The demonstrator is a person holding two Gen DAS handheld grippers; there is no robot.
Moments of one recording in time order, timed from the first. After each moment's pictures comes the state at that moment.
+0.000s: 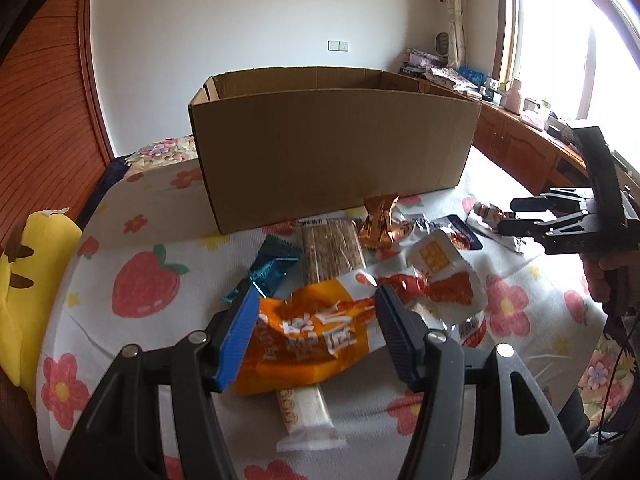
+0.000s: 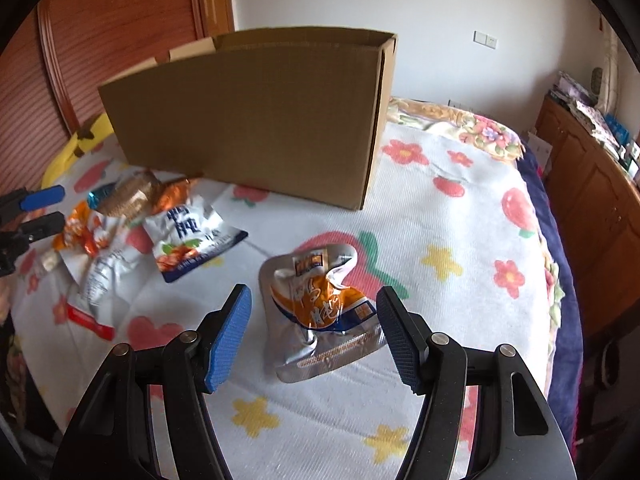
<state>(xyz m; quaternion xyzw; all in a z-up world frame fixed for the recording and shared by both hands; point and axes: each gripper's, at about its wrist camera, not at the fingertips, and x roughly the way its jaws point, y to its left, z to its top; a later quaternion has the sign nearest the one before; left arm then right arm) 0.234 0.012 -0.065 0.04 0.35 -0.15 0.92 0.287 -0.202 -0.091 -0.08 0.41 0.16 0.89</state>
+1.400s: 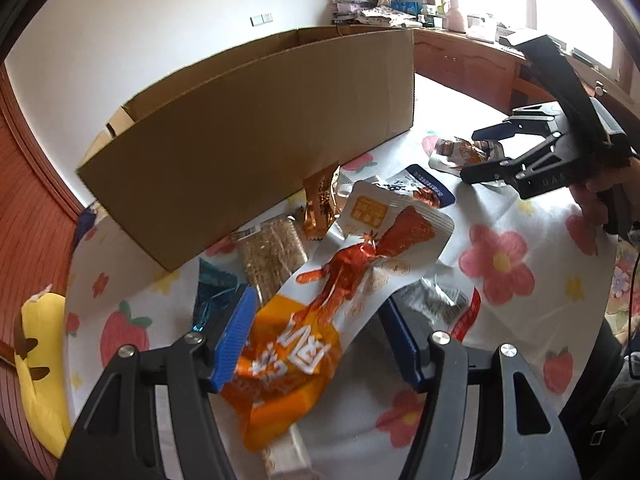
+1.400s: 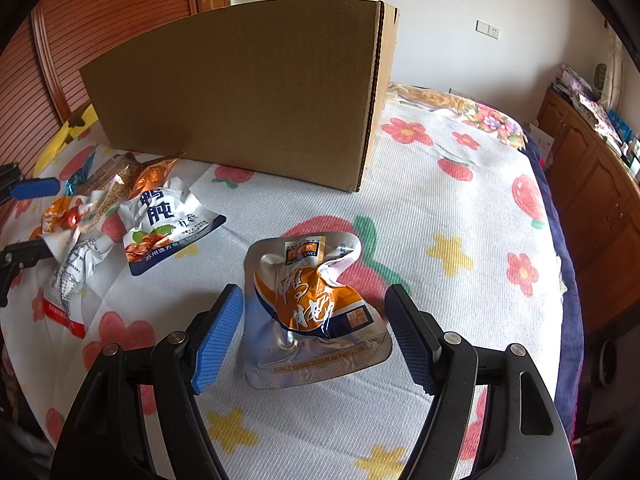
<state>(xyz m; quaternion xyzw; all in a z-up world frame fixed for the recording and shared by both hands) 0.254 -0.041 -0.069 0.19 0.39 -0.23 0.87 0.301 -0.205 -0.108 -0.09 0.43 0.15 0.88</state>
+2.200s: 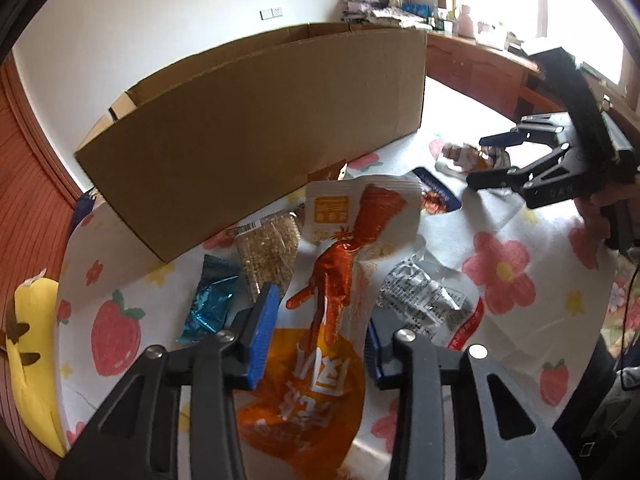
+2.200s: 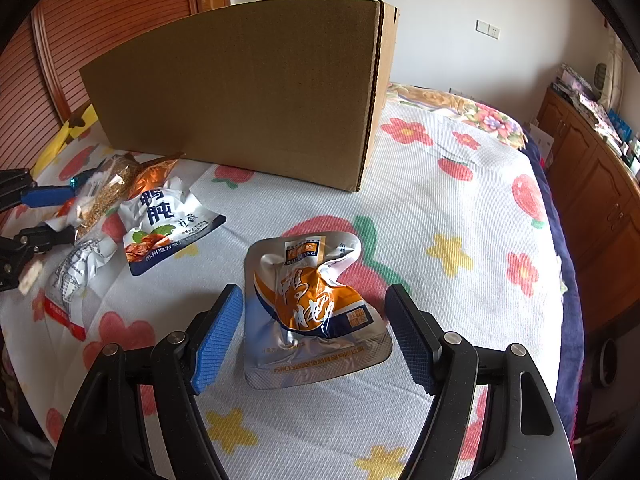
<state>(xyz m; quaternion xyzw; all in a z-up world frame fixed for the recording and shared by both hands) 0.251 -0.038 -0.069 0.16 0.40 -0.22 0.88 0.301 -0.205 -0.108 -0.09 0.43 0.15 0.88</state>
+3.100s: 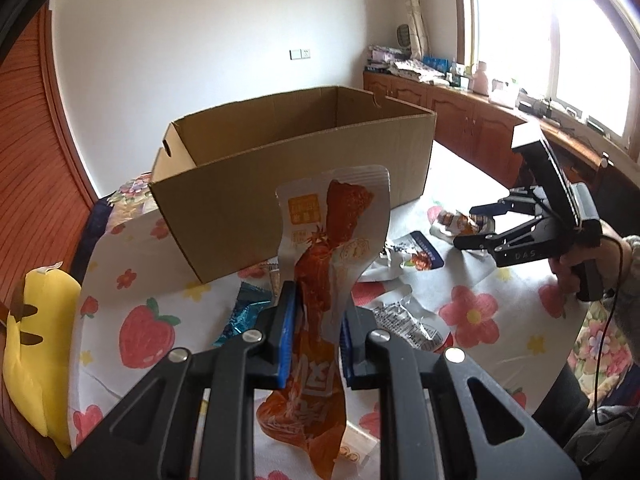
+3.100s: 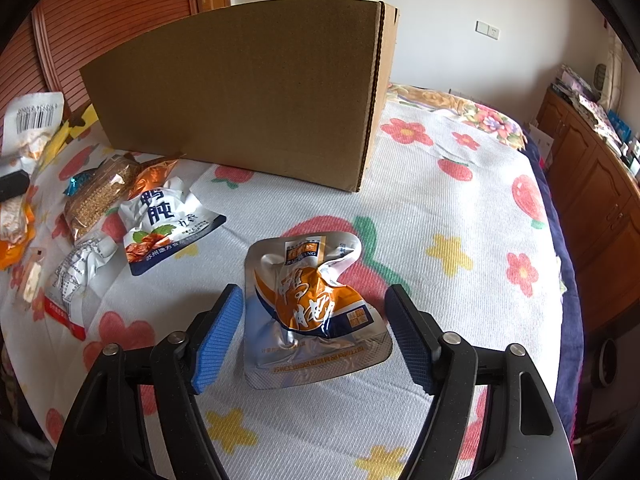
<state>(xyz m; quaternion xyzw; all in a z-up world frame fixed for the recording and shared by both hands) 0.228 -0.012 -0.024 0.10 0.33 -0.20 0.92 0.301 -0.206 -0.107 -0.09 0.43 0.16 0.88</state>
